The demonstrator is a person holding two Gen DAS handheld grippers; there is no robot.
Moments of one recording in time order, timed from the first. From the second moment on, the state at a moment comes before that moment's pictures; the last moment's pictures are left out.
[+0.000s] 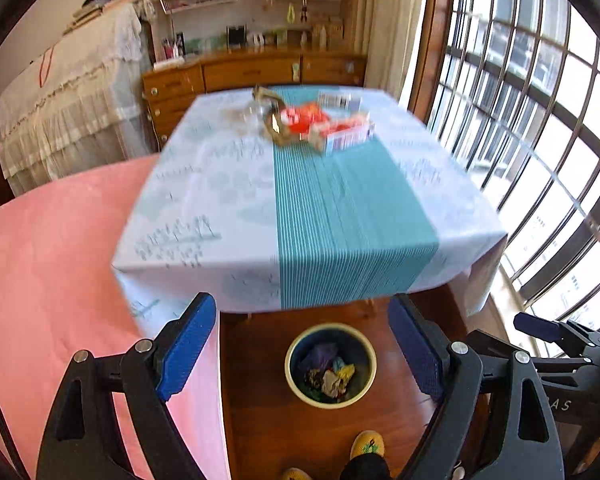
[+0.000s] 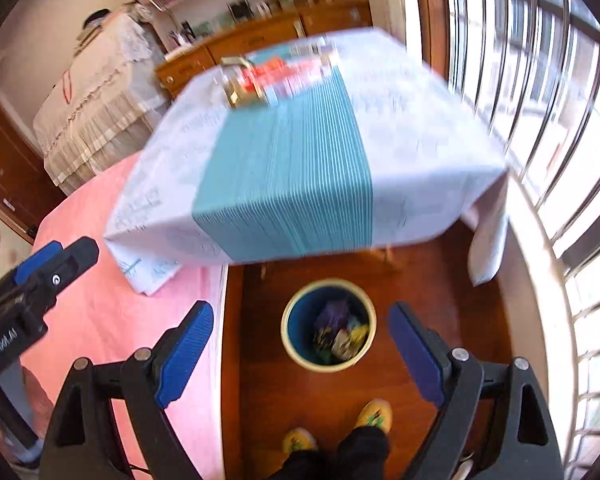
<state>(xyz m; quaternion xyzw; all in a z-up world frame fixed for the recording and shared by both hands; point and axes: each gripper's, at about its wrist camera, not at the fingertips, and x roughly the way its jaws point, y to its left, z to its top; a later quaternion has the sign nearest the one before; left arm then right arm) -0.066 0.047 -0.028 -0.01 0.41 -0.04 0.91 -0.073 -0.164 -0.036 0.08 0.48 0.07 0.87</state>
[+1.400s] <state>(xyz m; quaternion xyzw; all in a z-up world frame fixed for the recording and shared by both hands) 0.240 -0.018 0.008 0.02 0.44 -0.07 0.89 0.229 -0.190 0.018 -0.01 0.45 0.12 0.89</state>
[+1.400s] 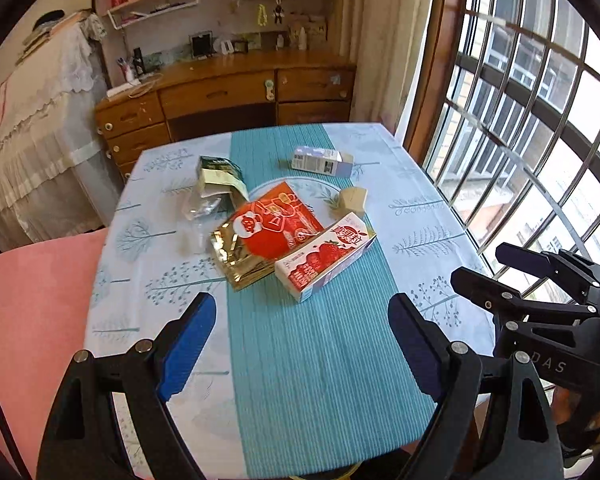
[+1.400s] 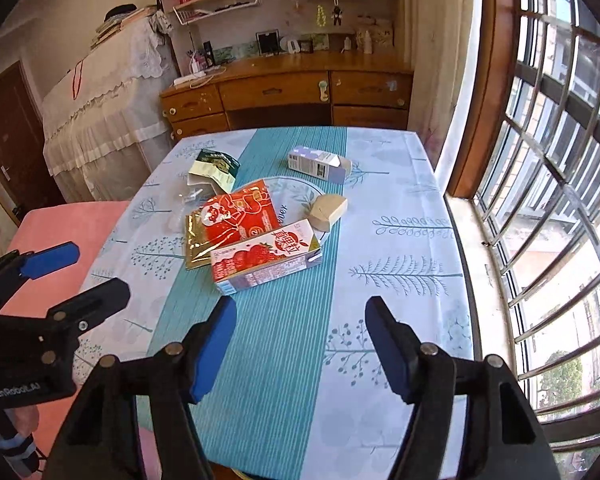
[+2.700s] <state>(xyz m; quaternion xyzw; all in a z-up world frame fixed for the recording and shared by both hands) 0.386 -0.051 -0.118 -0.12 0.58 -0.01 0.80 0.455 -0.191 -0.099 -0.17 0.50 0.34 0.77</state>
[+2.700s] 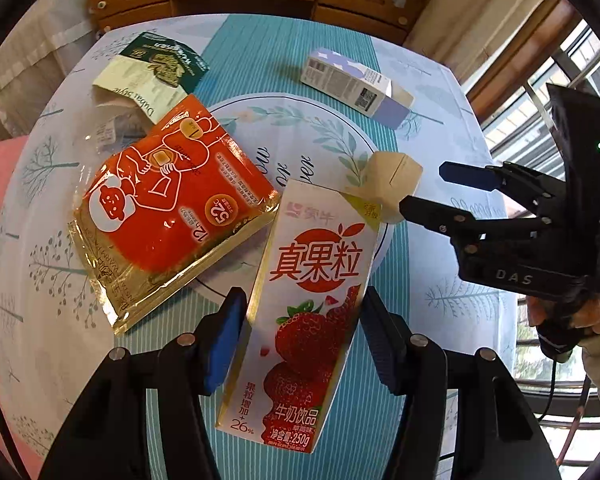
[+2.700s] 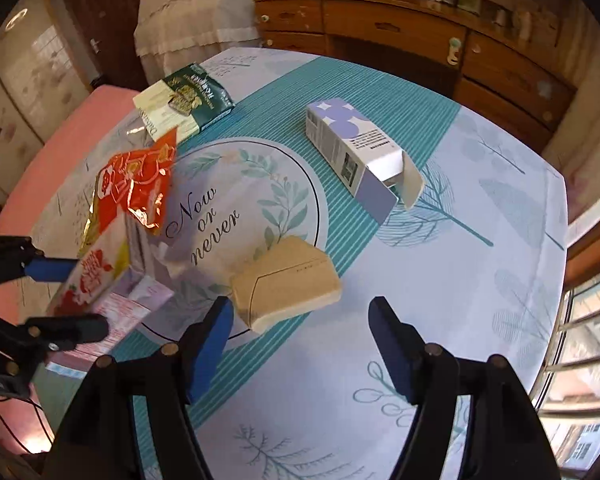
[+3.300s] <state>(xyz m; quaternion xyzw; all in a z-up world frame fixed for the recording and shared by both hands) 0.372 -0.027 -0.116 -0.17 0.56 0.01 0.81 0.464 -0.167 -0.117 -0.22 0.50 0.36 0.76</state>
